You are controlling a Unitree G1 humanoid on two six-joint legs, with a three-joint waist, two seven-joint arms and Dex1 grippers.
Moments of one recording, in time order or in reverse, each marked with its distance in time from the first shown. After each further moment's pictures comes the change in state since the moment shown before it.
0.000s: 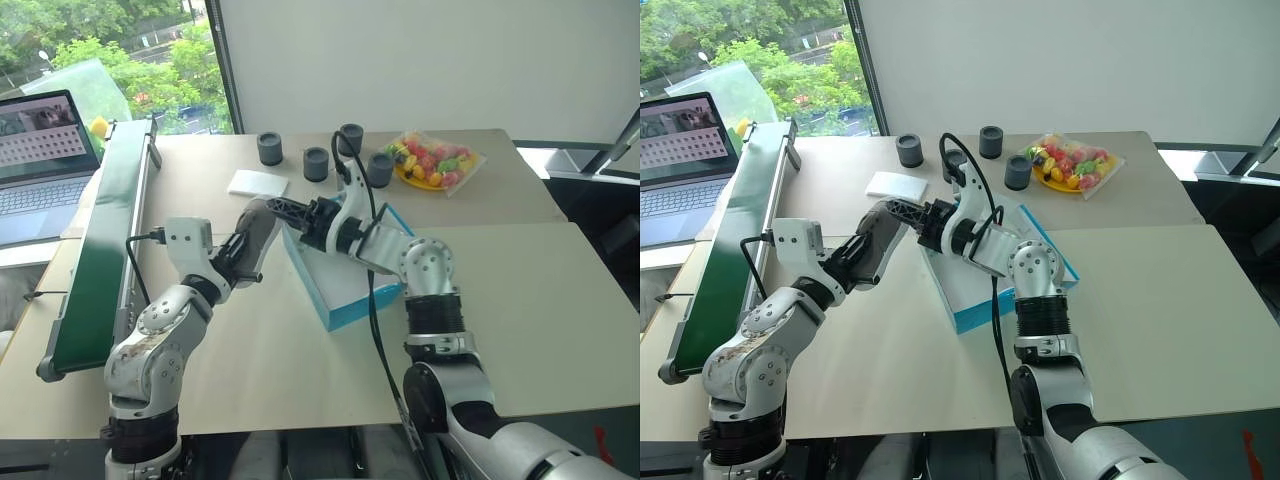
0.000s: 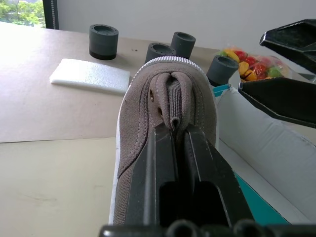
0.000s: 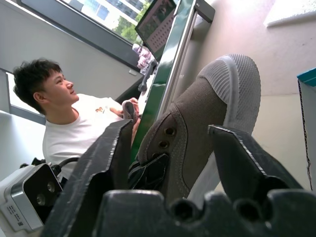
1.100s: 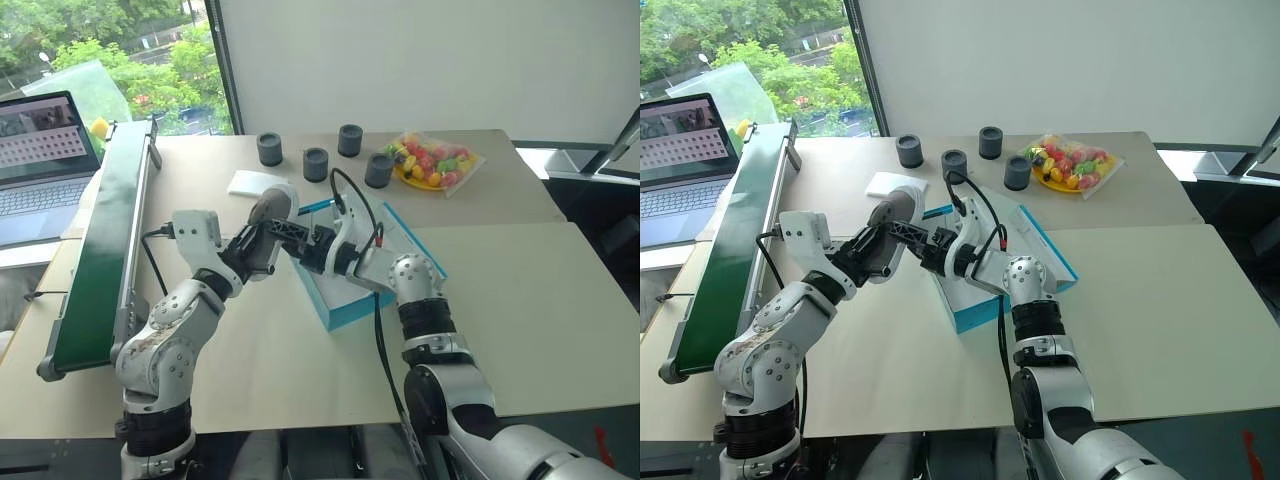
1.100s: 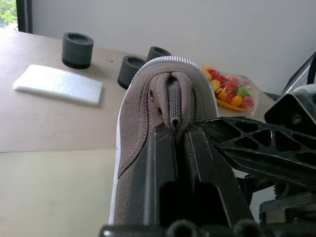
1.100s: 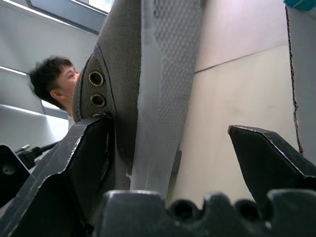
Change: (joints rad) left arm -0.041 -0.113 0.025 -0.001 -0.103 0.019 0.013; right arm 0.006 0.025 -0.030 0.258 -0.066 -0.055 0.248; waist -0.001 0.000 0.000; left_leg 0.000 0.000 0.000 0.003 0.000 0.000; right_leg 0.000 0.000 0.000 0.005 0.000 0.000
